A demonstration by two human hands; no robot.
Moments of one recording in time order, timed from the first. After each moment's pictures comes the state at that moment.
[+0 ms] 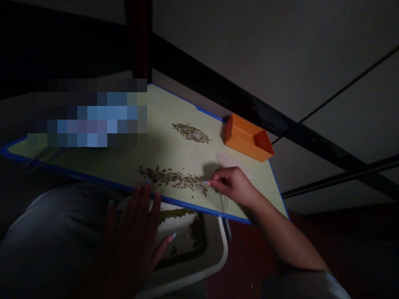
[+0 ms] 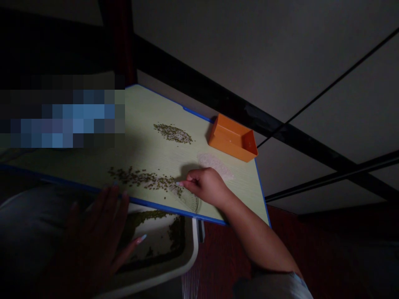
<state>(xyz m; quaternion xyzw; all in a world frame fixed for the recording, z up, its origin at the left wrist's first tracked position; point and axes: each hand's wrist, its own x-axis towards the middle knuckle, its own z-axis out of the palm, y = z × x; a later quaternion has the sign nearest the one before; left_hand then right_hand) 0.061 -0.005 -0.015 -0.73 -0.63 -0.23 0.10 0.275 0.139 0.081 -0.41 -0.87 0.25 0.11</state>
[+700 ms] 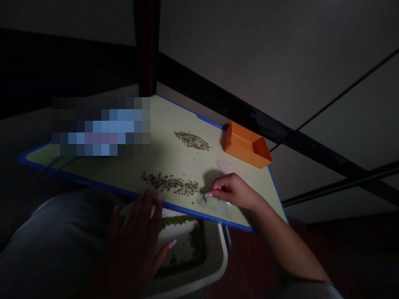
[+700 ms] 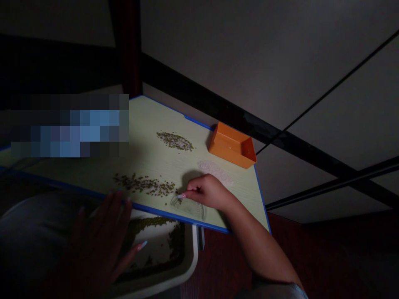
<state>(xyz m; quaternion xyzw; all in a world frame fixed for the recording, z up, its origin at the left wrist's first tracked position) 0.059 -0.005 -0.018 -0.73 -0.62 -0.24 0.12 0.281 0.147 0.081 -0.34 -0.88 0.32 0.08</state>
